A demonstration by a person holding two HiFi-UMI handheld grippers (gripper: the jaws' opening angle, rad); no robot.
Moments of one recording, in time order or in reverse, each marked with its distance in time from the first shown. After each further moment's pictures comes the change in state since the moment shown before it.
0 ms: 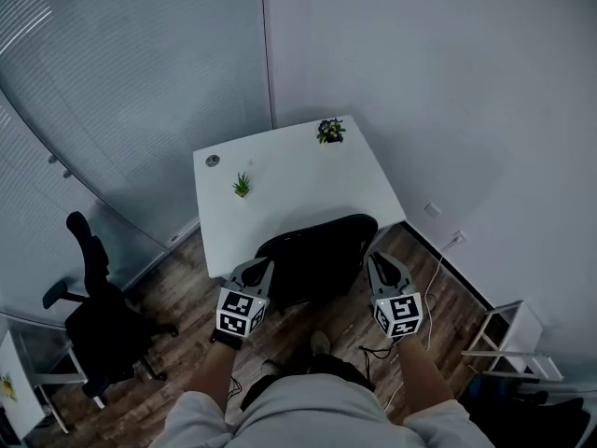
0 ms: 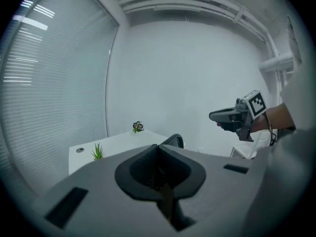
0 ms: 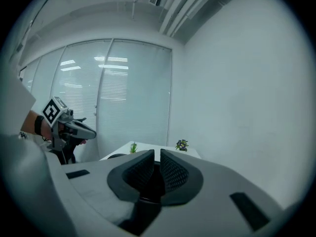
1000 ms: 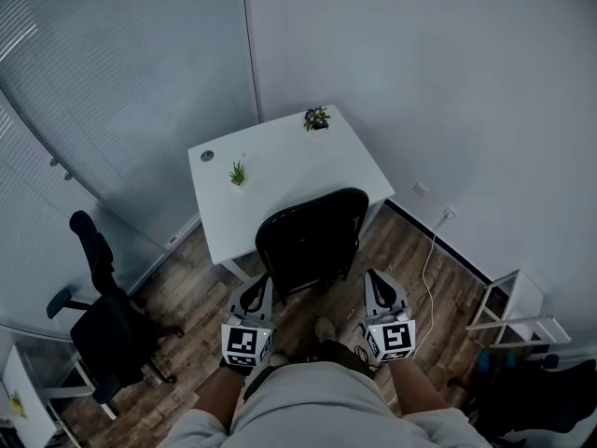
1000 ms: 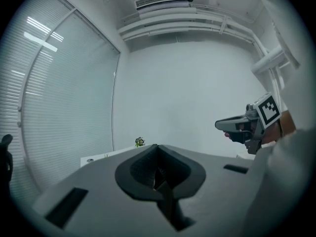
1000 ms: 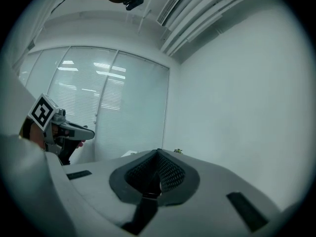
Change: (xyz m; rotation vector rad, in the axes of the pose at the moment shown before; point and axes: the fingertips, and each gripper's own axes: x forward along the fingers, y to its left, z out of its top) left arm -0.126 -0.067 0.014 0.047 -0.200 0.080; right arm -0.127 0.089 0.023 -0.022 -0.138 -0.143
